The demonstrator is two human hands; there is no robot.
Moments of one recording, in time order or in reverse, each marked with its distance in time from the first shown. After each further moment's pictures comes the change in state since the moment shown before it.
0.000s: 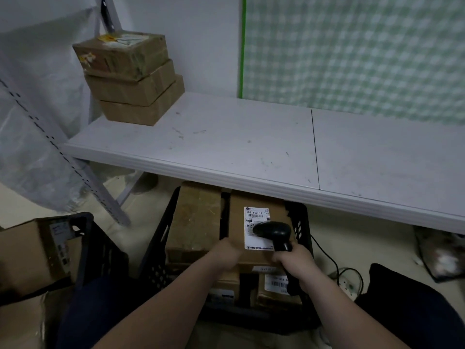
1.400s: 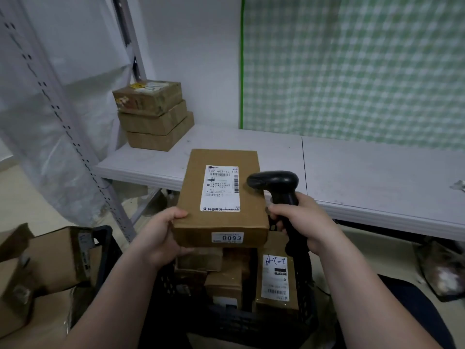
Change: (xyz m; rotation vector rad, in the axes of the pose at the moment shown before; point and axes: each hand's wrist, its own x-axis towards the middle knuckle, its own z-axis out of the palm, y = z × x) left_hand -0.125 0.004 -0.099 -0.939 -0.002 0.241; right_hand -0.119 -0.089 -0.055 0.280 -0.031 -0.457
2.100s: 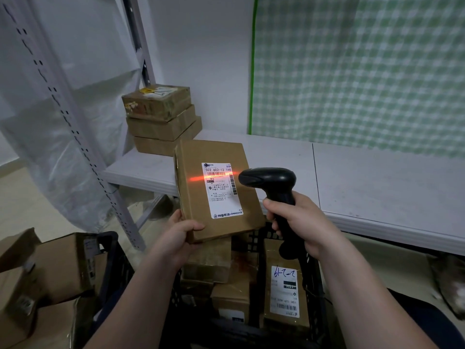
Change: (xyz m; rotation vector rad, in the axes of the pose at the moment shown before) left_hand 0.028 0.001 0.003 0.023 0.093 0.183; right_hand 0.016 -0.022 0.024 0.090 -0.125 -0.097
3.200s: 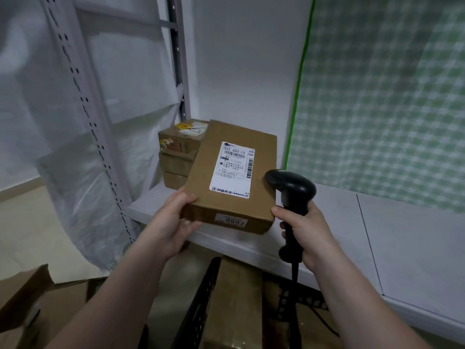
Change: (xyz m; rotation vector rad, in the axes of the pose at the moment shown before) left_hand 0.078 0.135 -0.024 -0.177 0.064 0.184; right_hand 0.129 -0.050 0.066 0.198 0.154 -0.079
